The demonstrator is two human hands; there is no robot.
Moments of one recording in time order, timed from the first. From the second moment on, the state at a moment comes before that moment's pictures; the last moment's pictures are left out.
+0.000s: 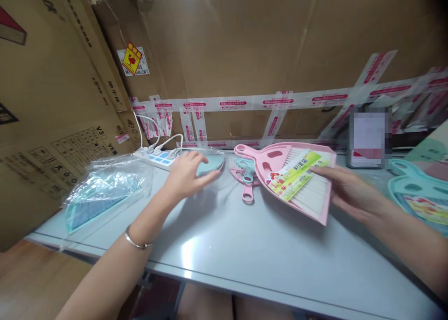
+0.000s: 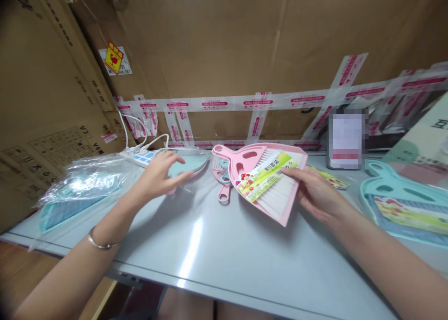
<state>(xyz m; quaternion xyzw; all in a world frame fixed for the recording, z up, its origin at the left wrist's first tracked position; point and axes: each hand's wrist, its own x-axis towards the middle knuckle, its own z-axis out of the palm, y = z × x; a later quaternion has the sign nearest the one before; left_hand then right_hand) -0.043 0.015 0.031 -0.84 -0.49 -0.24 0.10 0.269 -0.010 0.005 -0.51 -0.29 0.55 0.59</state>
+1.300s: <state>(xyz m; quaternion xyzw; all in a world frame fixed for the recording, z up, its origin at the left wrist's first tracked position) 0.005 -0.013 -0.005 -0.92 -0.29 -0.25 0.14 0.193 -0.026 -0.020 -0.39 -0.23 0.63 0.63</state>
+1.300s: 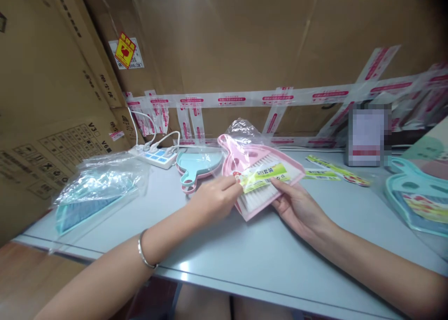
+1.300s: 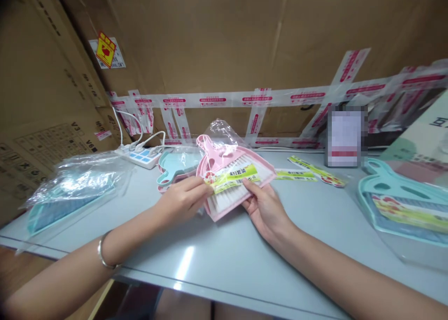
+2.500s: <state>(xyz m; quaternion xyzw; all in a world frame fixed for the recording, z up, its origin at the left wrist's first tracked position) -0.004 0.005 0.005 -0.41 -0.44 -0.43 -0.68 0.236 -0.016 -0.004 -0.46 -0.44 0.60 0.49</state>
